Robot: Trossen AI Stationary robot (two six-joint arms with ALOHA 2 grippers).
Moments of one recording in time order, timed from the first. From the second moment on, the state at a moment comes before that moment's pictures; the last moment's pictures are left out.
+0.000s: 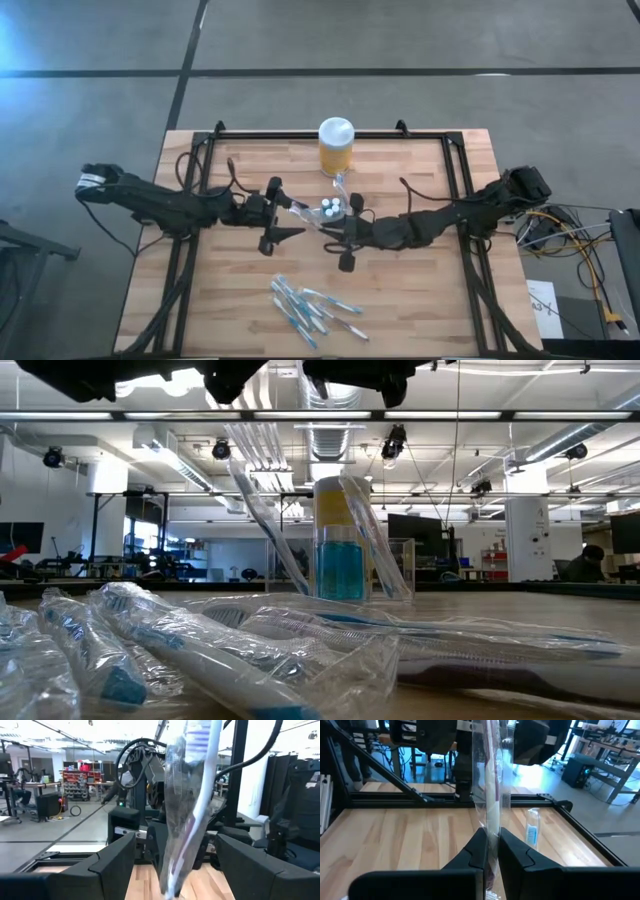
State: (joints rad) left arm -0.13 1.17 0.57 0.82 -0.04 -0.04; right arm 0.29 1.58 0.97 0.39 0.49 0.02
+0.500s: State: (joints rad) left arm -0.13 1.23 0.63 0.82 -0.02 0.00; right arm 0.29 1.57 0.96 0.40 0.50 0.01
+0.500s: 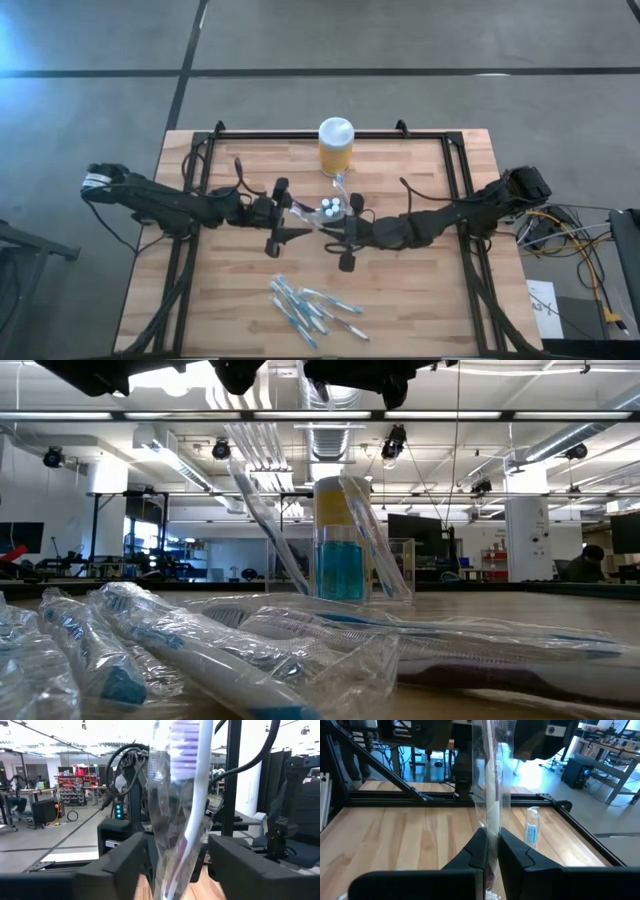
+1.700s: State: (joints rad) left arm -0.13 0.72 0.47 0.28 0.02 0.04; right arm 0.33 1.42 0.90 0.32 0.42 0.03
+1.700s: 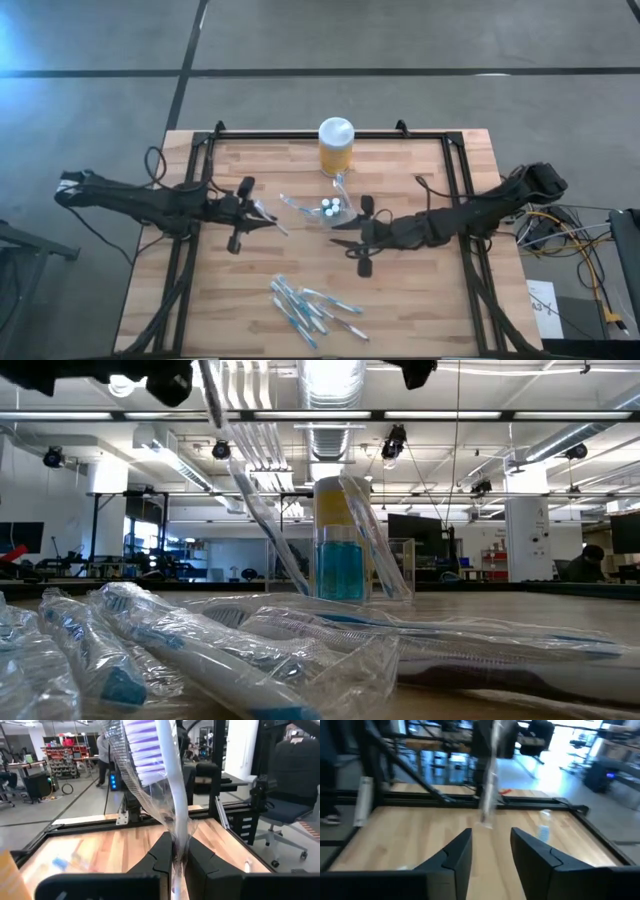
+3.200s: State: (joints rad) left arm -0.13 0.54 0.26 0.30 -0.05 -0.01; right arm 0.23 0.34 0.01 0.54 0.34 0.13
